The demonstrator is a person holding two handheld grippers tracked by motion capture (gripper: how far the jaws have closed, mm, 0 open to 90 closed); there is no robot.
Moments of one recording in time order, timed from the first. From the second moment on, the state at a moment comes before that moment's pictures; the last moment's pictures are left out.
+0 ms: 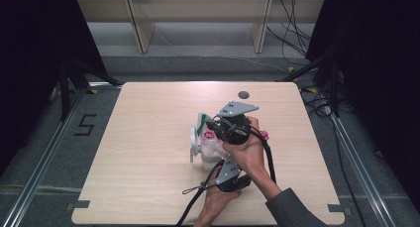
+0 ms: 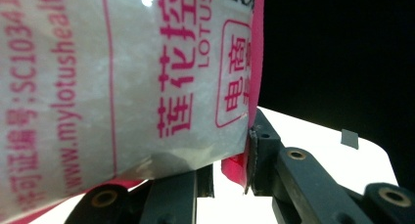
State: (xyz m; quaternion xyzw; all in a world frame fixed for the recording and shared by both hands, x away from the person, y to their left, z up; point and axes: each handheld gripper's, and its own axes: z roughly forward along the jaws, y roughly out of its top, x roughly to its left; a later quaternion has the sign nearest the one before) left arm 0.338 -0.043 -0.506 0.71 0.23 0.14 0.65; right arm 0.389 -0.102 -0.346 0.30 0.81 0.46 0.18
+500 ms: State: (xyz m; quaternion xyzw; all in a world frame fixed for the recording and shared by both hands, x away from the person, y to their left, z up) left arm 0.338 -0.044 -0.505 0.71 0.23 0.14 0.65; right arm 0.388 -0.101 -0.346 0.31 0.82 0.45 0.18
